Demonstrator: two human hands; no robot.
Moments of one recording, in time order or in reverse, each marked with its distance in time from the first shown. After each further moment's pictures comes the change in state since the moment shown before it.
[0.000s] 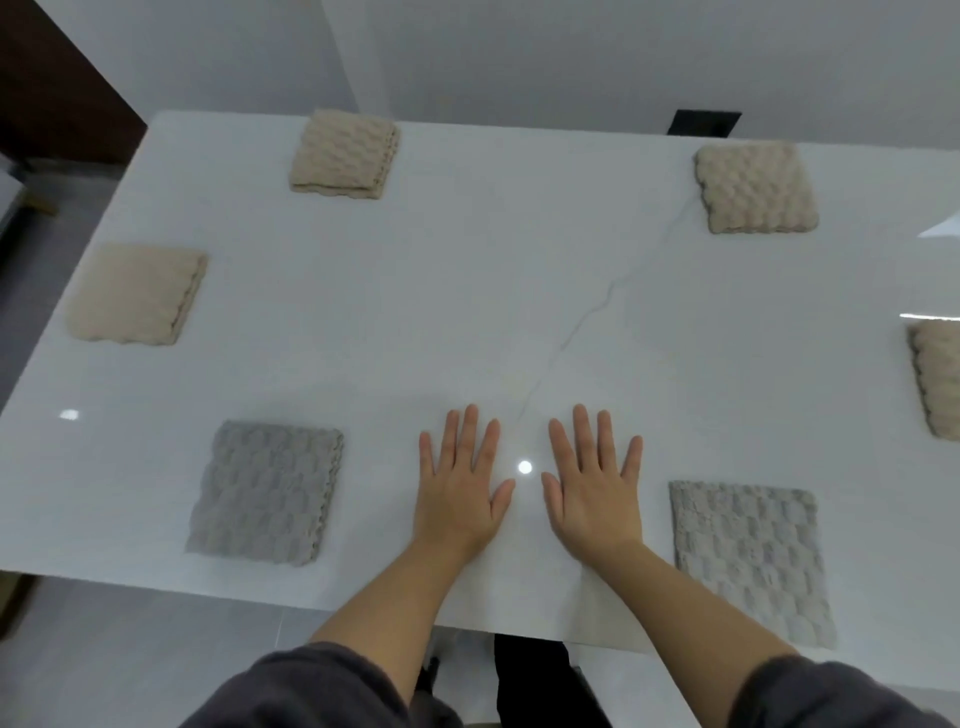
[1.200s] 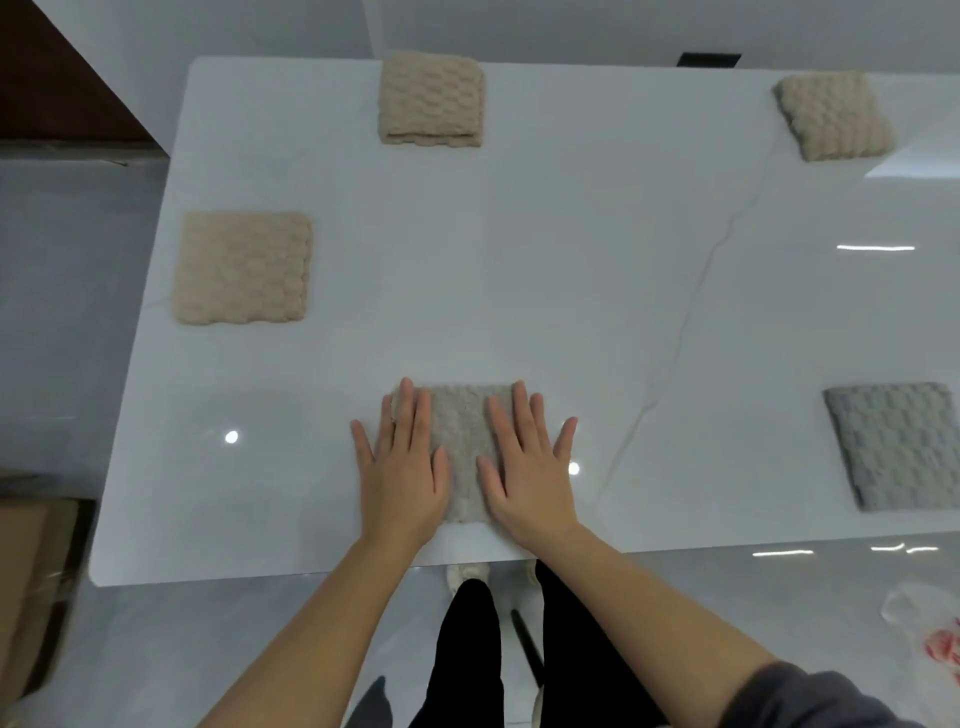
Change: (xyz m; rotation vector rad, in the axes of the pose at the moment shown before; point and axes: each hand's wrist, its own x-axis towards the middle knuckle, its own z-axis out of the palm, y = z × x) left_hand -0.079 -0.264 -0.037 -0.174 0.057 -0.059; right_hand 0.001 -0.303 0.026 0.359 0.057 0.050
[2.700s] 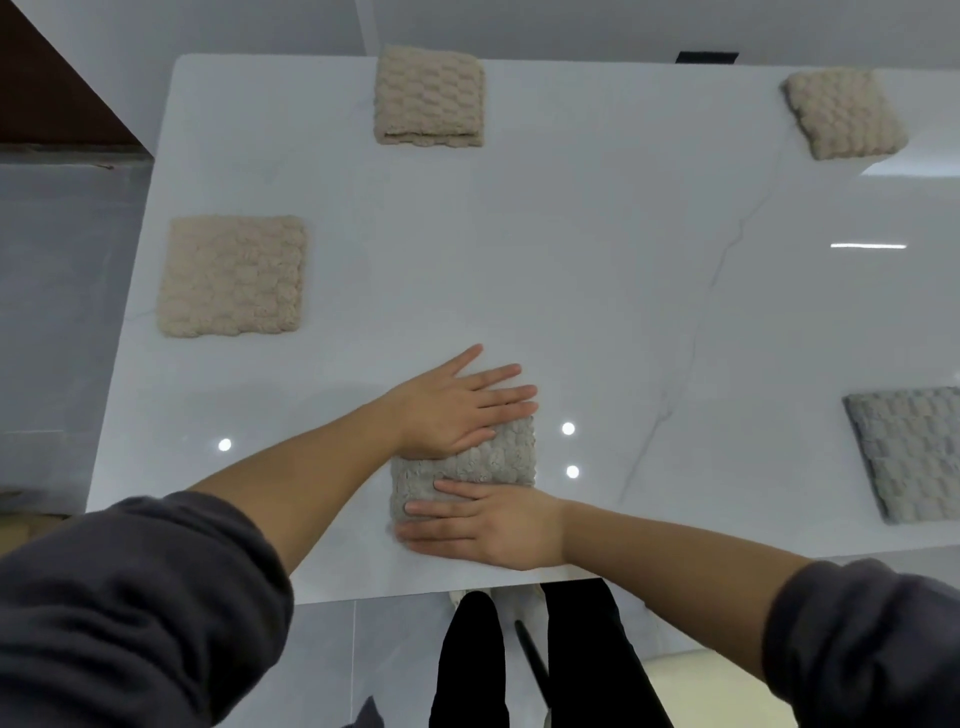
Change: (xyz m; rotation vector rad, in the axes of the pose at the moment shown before) left_hand 0.127 -0.005 -0.028 0.445 -0.260 1.079; right_hand 0.029 0.005 0.011 -0.271 -0.240 -1.270
